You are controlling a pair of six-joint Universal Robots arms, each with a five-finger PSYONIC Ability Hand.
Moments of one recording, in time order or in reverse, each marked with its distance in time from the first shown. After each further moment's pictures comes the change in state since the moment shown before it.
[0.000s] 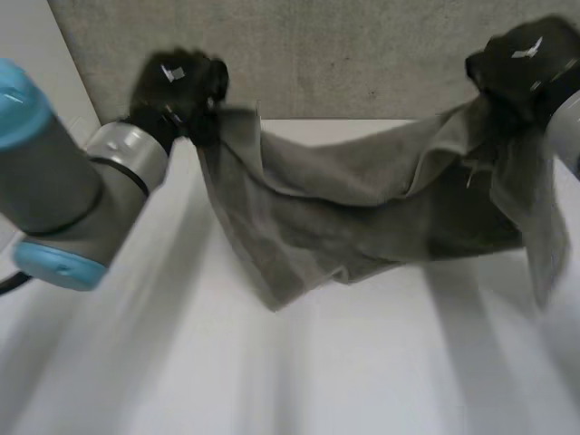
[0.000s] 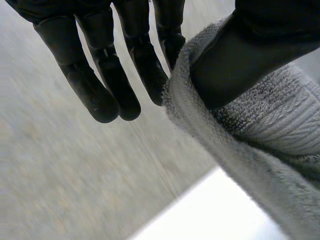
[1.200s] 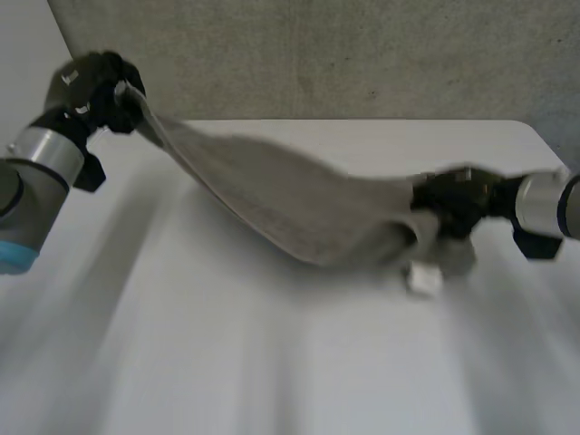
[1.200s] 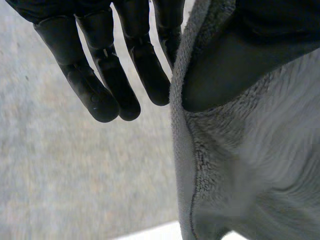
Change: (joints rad) left arm 0.301 0.003 -0.130 0.155 0.125 -0.413; right arm -0.182 0.399 -0.149 0.459 -0.471 0.064; left_hand 0.000 0.017 0.003 0.010 0.011; right_hand 0.006 0.004 0.017 0.000 0.005
